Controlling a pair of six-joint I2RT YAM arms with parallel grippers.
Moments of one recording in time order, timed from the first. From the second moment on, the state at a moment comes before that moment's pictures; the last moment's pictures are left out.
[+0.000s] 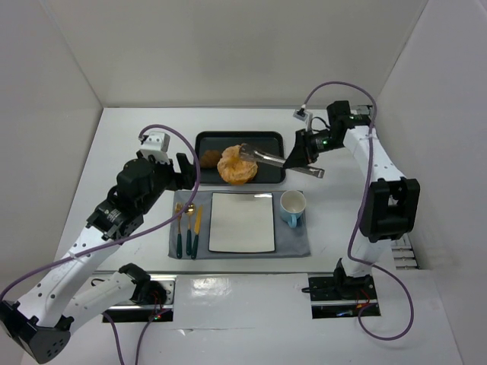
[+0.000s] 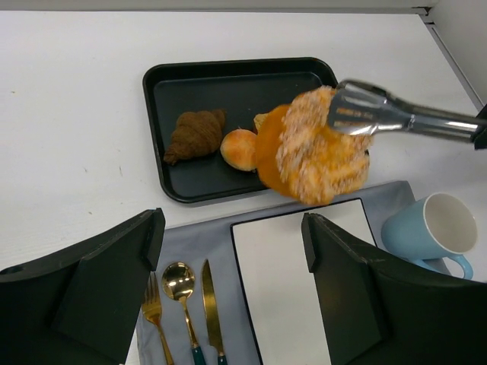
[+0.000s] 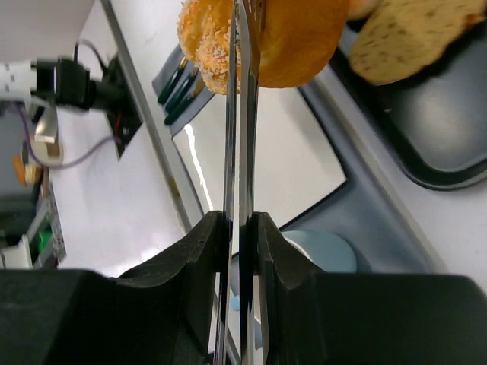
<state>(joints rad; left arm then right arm) -0.52 0.84 0.91 -0.33 -0.21 -0.29 0.05 1.72 1.54 -1.02 -1.03 -0.39</state>
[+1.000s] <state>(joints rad) -0.52 0.85 0.91 -0.33 -0.22 -0.29 0.25 1.73 1.51 -1.27 -0.88 -0.64</state>
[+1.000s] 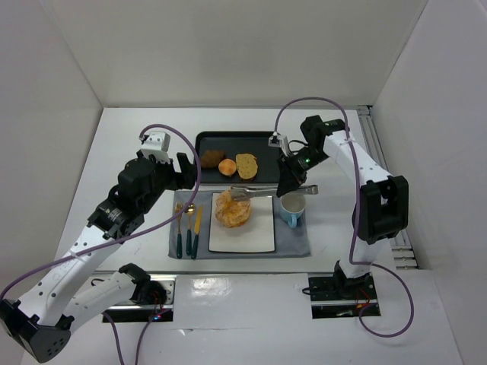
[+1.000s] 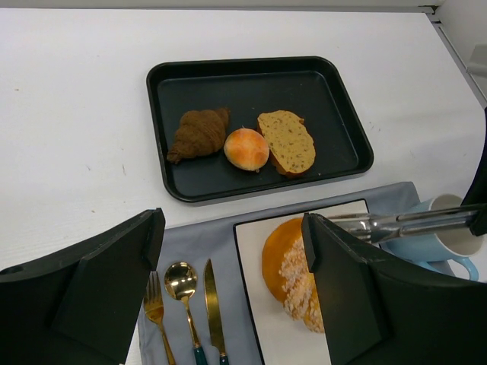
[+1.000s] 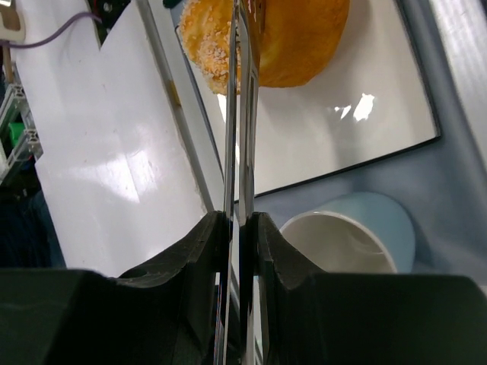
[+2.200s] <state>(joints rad) -0.52 0.83 0.91 -0.33 -0.22 -0.29 0.28 1.72 1.45 -1.27 -0.87 -0.66</state>
